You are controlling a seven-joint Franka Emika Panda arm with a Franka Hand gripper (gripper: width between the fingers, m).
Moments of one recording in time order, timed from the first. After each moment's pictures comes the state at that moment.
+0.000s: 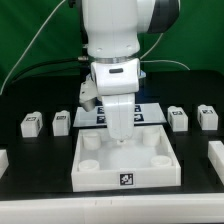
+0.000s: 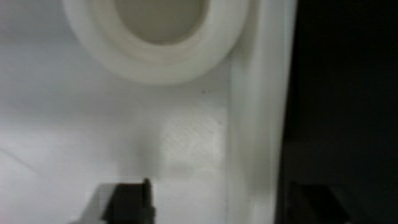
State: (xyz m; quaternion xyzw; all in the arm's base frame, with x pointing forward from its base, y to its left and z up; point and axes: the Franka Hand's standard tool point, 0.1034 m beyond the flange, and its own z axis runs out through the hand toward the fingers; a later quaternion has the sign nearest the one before) arm 0.437 -0.005 0.014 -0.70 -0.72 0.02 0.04
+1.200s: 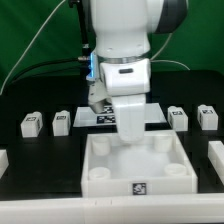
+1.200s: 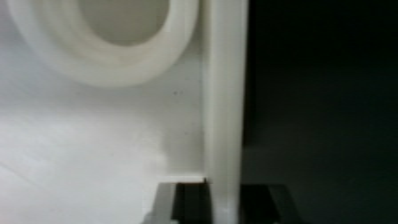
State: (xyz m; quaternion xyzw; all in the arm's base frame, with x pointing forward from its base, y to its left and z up) arm 0.463 0.029 0.014 -0.71 -0.70 0.00 0.03
